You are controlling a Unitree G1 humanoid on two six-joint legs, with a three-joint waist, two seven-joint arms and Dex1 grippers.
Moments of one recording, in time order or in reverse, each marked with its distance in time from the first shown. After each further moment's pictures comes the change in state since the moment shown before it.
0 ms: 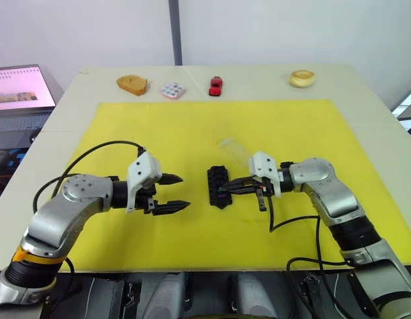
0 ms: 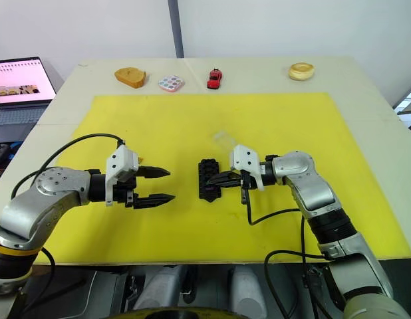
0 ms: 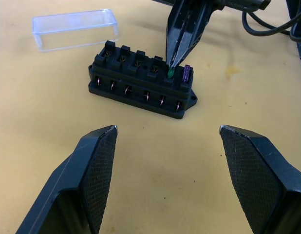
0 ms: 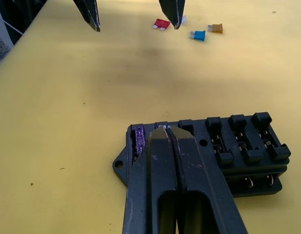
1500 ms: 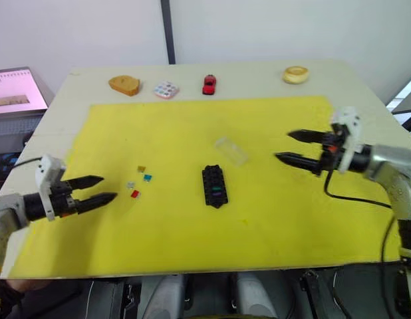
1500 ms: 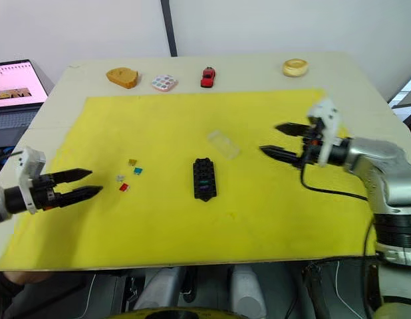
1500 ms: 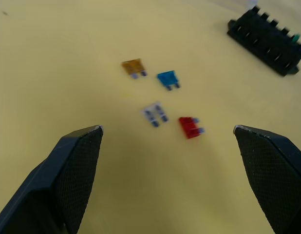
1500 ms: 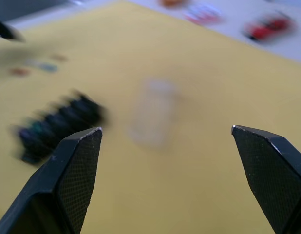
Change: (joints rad) left arm 0.296 0.072 0.465 0.355 -0.146 0.019 -0.099; right arm 0.020 -0.196 -0.374 -0.290 0.377 0.530 -0.283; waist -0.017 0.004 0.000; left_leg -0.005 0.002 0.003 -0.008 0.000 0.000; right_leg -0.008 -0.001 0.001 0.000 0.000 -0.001
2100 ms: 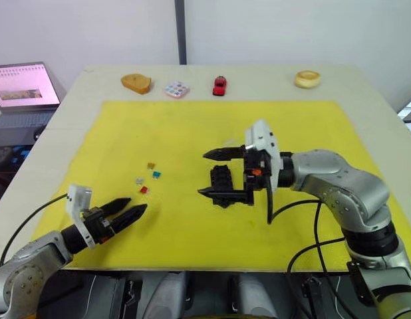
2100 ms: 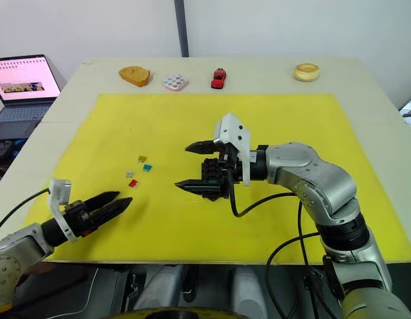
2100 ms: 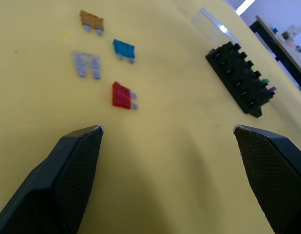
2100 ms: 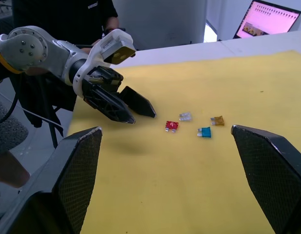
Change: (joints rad) left arm 0.168 -0.284 0.019 -0.336 -0.238 0.189 0.369; right arm -0.081 0.197 0.261 -0.220 0.045 0.069 -0.109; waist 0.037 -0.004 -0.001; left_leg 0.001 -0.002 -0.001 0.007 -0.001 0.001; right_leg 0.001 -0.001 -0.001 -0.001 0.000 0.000
